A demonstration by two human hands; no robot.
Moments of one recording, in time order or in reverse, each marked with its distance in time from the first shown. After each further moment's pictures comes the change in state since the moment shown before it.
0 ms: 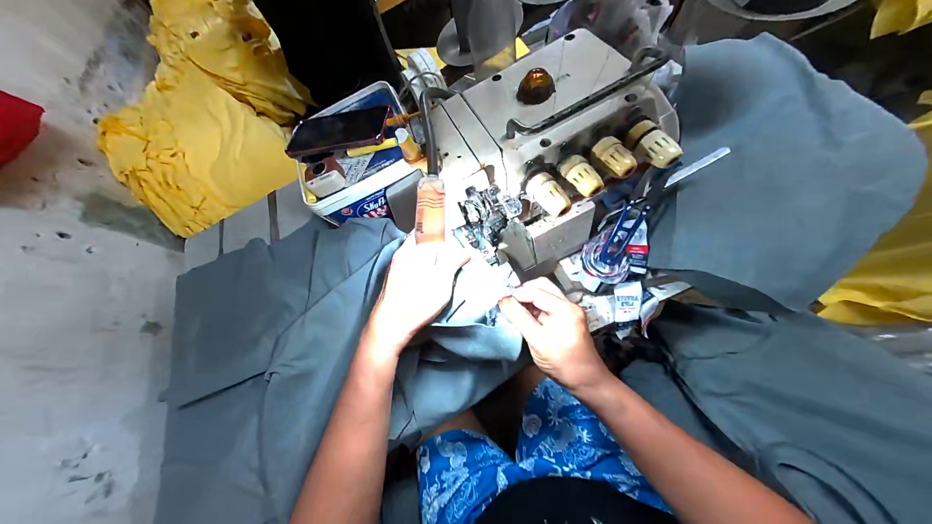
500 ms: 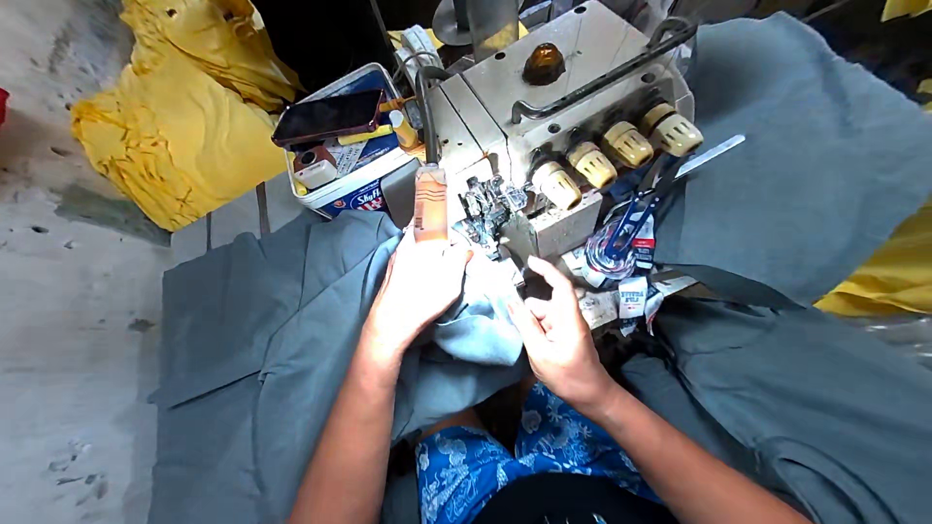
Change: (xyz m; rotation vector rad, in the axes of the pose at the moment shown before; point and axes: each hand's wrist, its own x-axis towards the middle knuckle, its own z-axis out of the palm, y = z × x) left_hand 0.005 0.006 0.000 0.098 -0.076 -0.056; right_hand -0.011 -0.004 -0.001 -0.145 -0.062 -0.015
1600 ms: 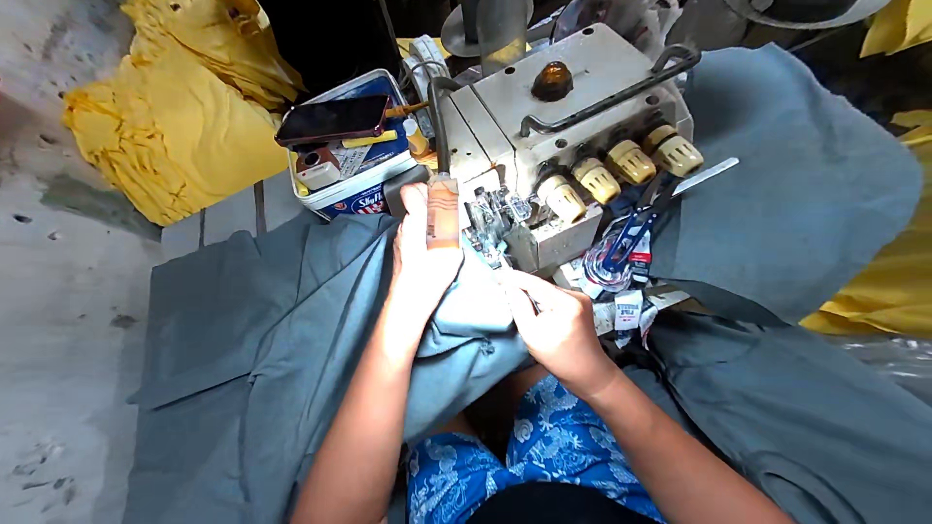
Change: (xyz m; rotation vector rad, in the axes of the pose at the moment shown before) left_hand 0.031 0.004 0.018 -0.142 0.252 -0.266; right_hand 0.034 -0.005 -0.002 -0.418 0.096 -0.250
